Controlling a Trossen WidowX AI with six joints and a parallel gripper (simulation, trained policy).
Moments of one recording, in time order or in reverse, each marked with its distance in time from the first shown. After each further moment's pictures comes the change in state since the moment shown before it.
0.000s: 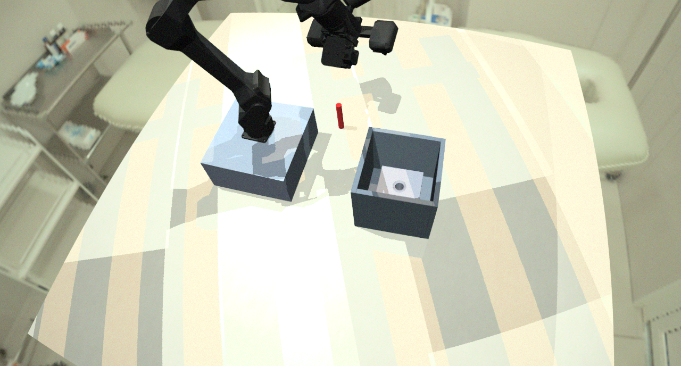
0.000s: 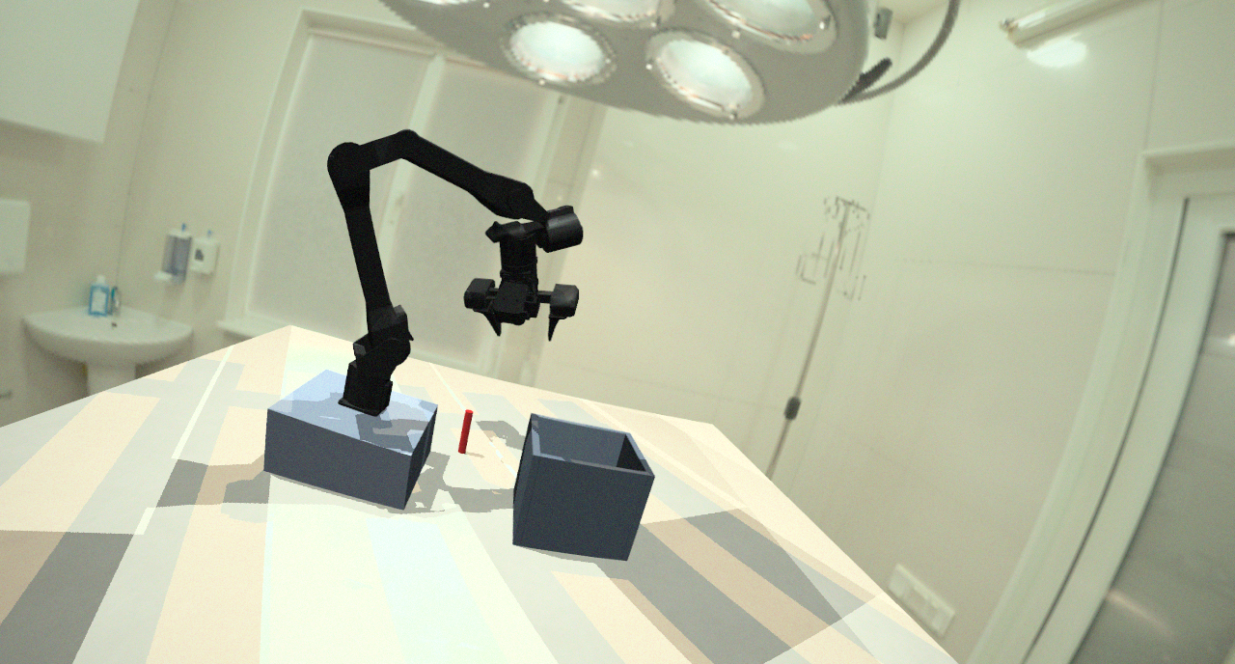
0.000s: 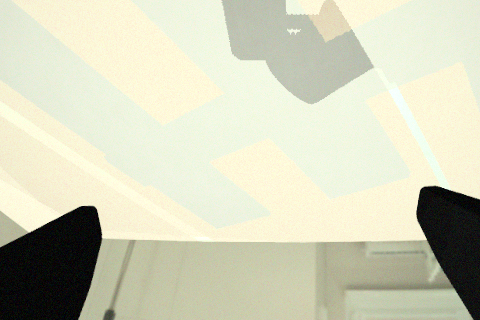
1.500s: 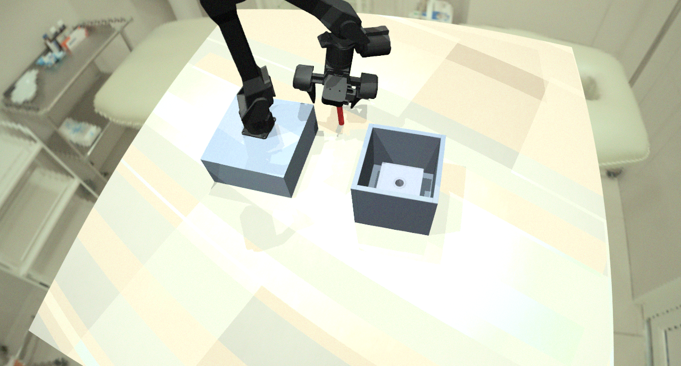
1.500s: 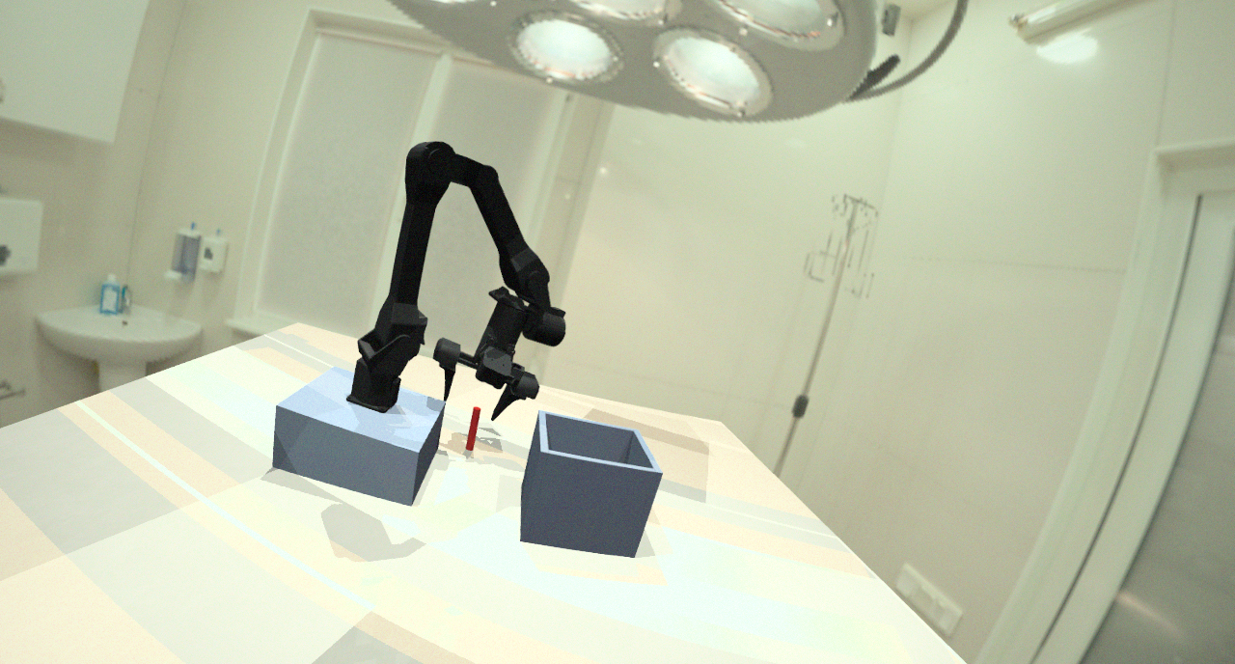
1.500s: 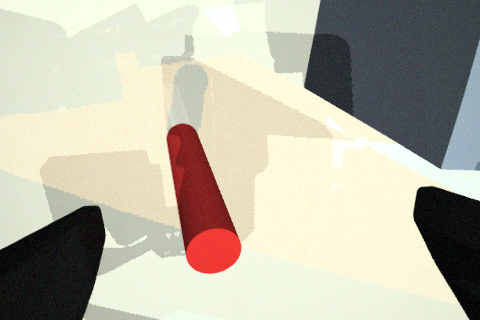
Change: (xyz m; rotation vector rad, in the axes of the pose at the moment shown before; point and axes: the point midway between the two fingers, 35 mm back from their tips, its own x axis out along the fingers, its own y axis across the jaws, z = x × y) arm 0.096 -0.084 0.104 -0.289 -0.470 -0.474
